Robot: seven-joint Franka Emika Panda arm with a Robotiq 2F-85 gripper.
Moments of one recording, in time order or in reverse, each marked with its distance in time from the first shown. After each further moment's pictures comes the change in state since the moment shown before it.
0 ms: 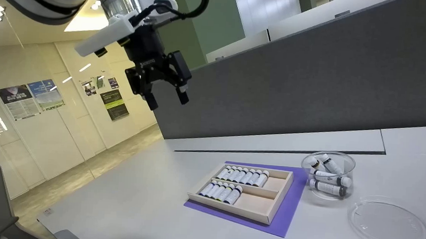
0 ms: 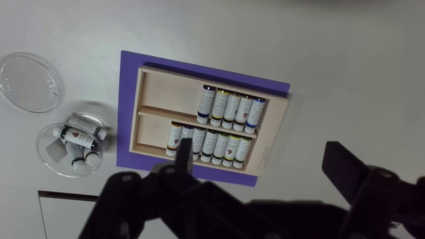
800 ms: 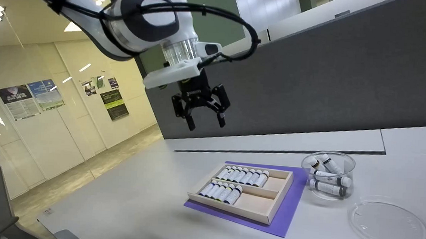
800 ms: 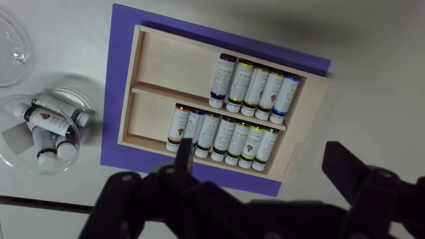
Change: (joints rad) arm -0.018 0.431 0.001 0.242 0.039 0.124 -0.088
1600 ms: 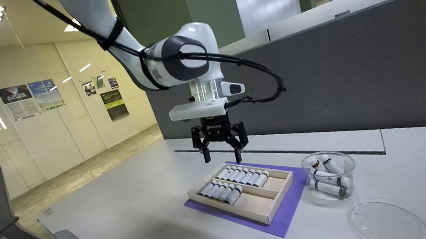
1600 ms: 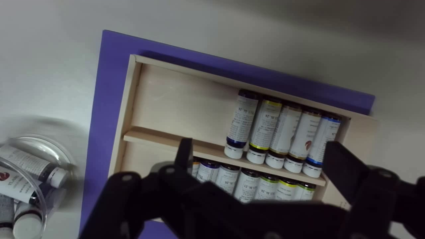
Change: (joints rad) arm -0.062 0.253 0.032 0.105 -0.020 -0.003 -0.012
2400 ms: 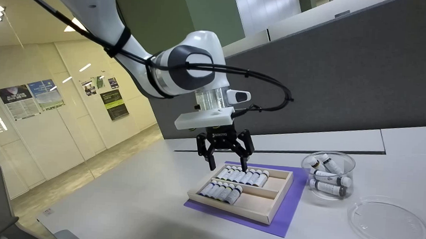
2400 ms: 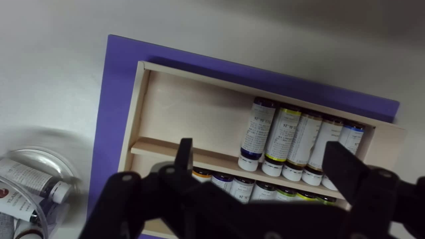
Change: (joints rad) arm -0.032 0.041 0.012 -0.003 -0.014 0.043 -0.003
